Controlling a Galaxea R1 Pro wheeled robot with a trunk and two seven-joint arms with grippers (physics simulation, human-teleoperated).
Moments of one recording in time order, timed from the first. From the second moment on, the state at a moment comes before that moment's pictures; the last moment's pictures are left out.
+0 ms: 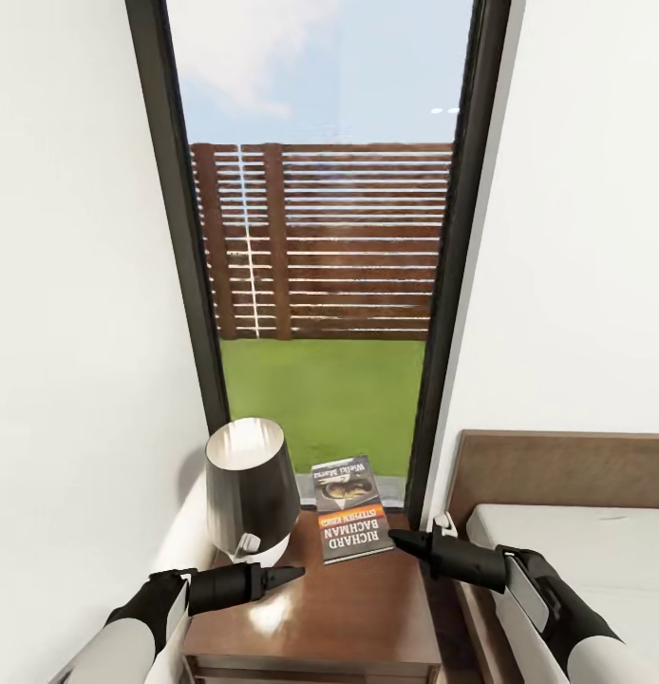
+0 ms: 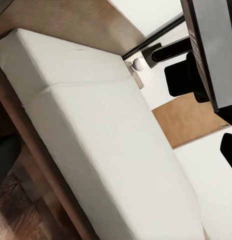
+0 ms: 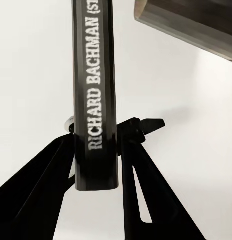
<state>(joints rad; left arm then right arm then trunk) -0.66 -0.05 0.80 -0.33 -0.67 0.28 -1.42 -0.54 -0.18 0.06 -0.60 -0.52 0.86 1.21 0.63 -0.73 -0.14</state>
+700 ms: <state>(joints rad) -0.66 -0.05 0.80 -0.33 -0.67 0.28 -1.42 -0.54 -0.18 0.06 -0.60 -0.52 0.86 1.21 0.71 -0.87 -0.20</state>
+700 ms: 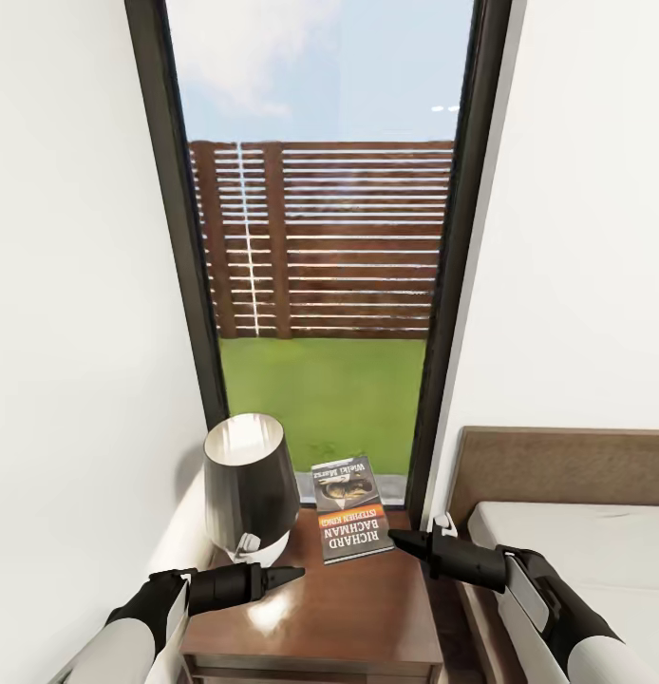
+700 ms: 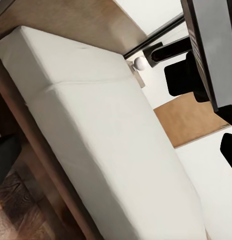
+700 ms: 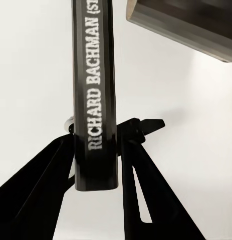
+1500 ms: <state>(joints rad) -0.66 -0.05 0.80 -0.33 -0.67 0.28 -1.42 -0.54 -0.18 0.03 -0.59 -0.52 0.86 1.20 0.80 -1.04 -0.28</state>
